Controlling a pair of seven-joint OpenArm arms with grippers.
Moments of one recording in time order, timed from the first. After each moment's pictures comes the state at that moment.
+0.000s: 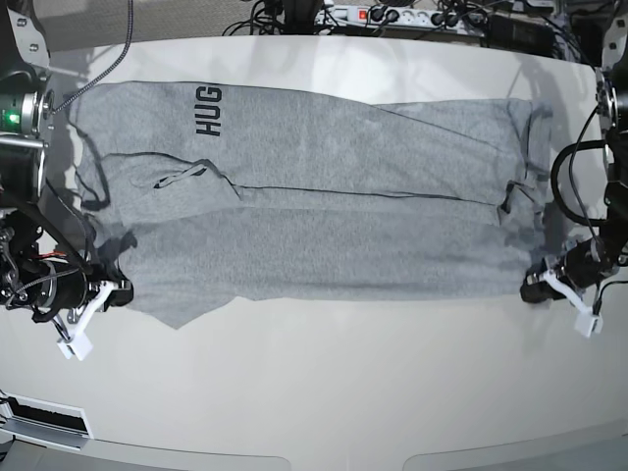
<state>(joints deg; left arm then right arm) -29.0 -32.1 1.0 30.9 -37.0 -42.0 29.8 28.1 22.7 5.6 44.9 32.3 40.4 -53.7</state>
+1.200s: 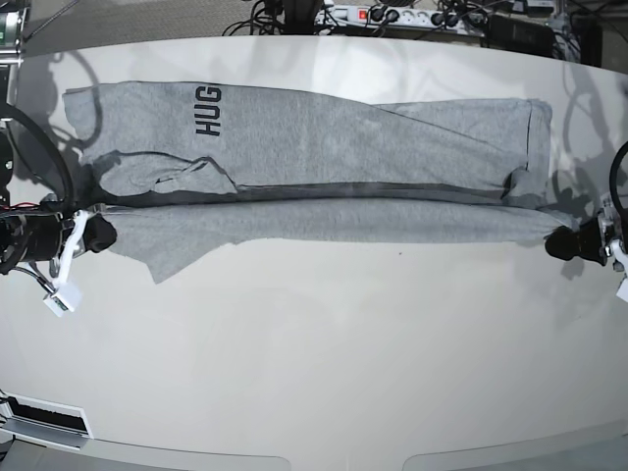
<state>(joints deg) -26.5 -43.2 1.3 30.9 -85.2 -43.7 78.2 9.3 30.8 5.4 76.7 45.4 40.6 -71.1</state>
